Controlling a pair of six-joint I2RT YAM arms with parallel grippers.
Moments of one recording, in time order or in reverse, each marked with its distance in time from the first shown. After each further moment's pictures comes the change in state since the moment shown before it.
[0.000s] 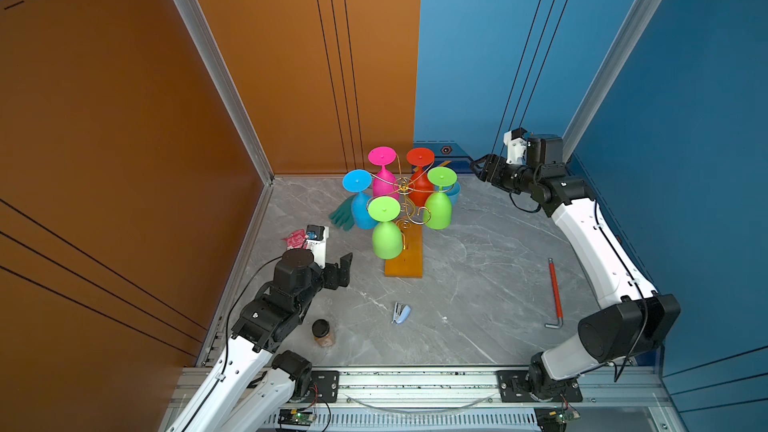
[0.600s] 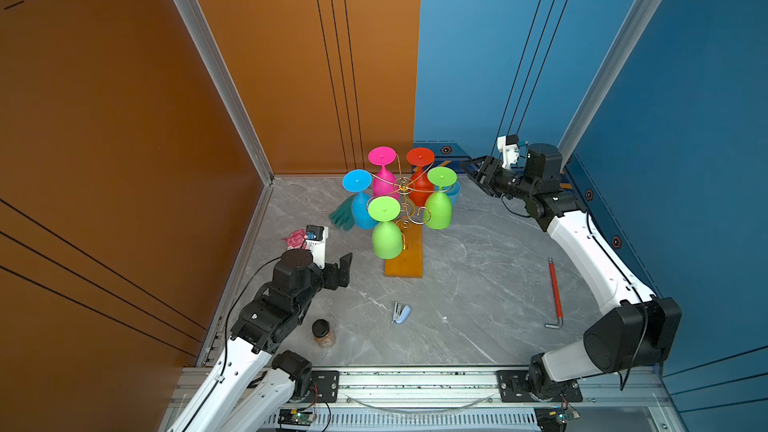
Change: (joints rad) left arm 0.000 -0.007 0.000 0.000 0.003 0.000; right arm 0.014 -0.058 -0.202 0.338 -0.249 0.270
